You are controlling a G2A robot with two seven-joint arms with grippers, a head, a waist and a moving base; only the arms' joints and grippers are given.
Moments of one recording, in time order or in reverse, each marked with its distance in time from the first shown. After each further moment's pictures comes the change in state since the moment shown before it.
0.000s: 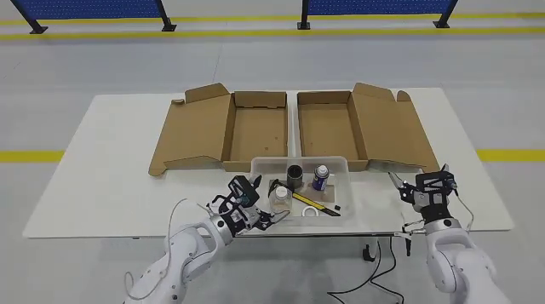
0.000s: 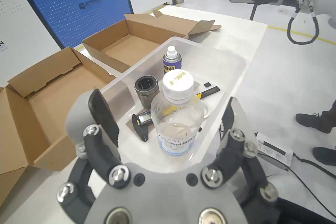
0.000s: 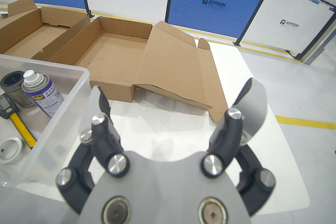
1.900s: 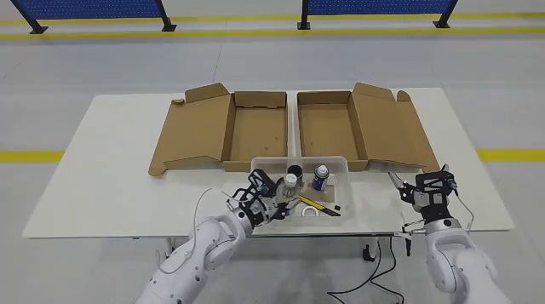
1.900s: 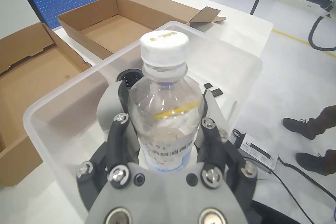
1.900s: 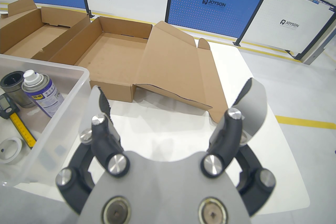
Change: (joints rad) left arm -0.163 -0.057 0.163 0.204 -0.109 0.087 -0.027; right arm 0.000 0.000 0.000 0.000 0.000 0.000 0.000
